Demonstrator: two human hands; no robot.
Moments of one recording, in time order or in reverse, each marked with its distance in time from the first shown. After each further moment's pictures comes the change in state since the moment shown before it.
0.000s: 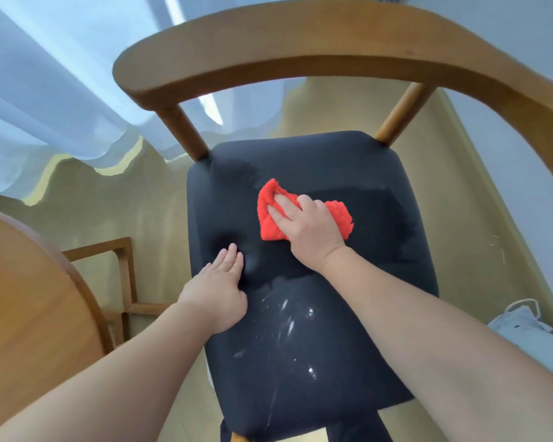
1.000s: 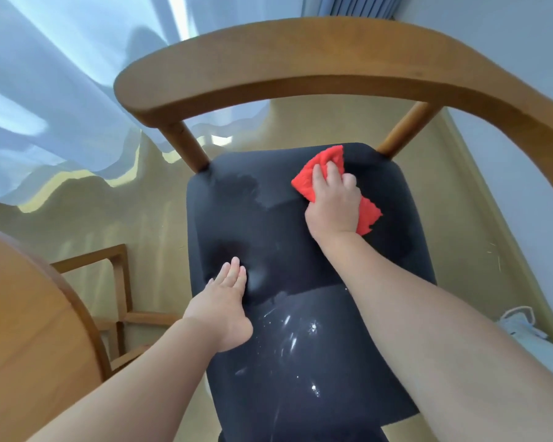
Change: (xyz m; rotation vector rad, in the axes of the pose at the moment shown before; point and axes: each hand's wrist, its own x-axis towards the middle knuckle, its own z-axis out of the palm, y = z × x) left_hand 0.002 0.002 -0.004 -0.021 -0.109 -0.022; right_hand 0.042 0.036 -0.005 0.044 -0.041 0.643
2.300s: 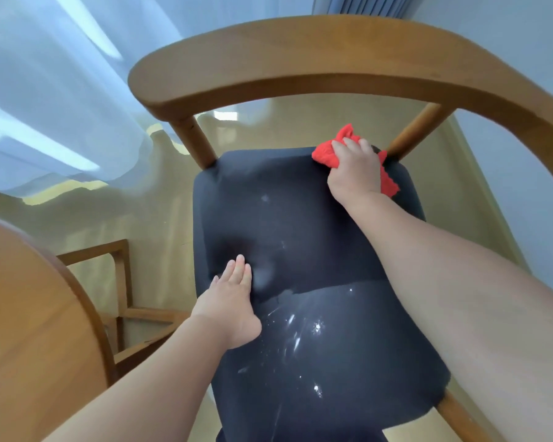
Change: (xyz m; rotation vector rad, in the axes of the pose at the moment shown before) left_hand 0.001 0.007 0.000 0.027 -0.003 0.007; right_hand 0.063 0.027 -0.016 -0.002 -0.071 -0.041
